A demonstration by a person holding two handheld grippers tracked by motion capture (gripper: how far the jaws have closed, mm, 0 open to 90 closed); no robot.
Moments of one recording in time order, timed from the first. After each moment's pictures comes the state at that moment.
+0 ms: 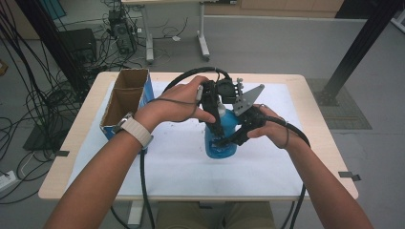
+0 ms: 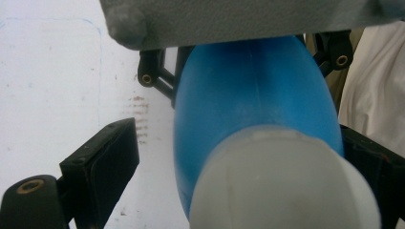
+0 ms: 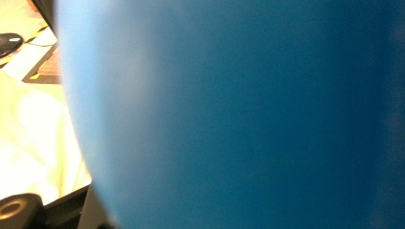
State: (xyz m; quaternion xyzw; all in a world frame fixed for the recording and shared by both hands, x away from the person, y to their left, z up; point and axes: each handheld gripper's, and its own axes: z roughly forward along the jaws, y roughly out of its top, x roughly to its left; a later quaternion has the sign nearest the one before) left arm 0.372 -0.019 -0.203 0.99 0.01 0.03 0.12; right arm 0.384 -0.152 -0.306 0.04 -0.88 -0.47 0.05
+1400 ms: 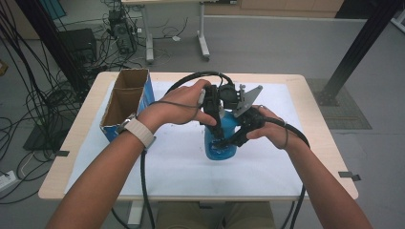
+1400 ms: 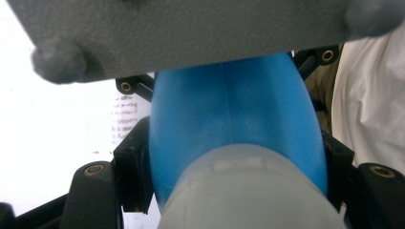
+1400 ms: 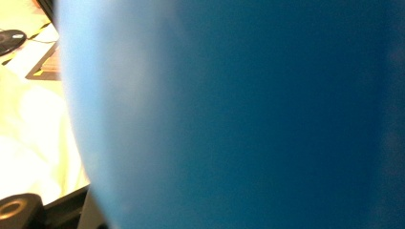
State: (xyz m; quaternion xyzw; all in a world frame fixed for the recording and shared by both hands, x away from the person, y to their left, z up) left arm 0.367 -0.024 -0.210 0.99 -0.02 0.02 0.10; right arm 0.383 -0.150 -0.309 0.04 -0.88 -0.47 0.05
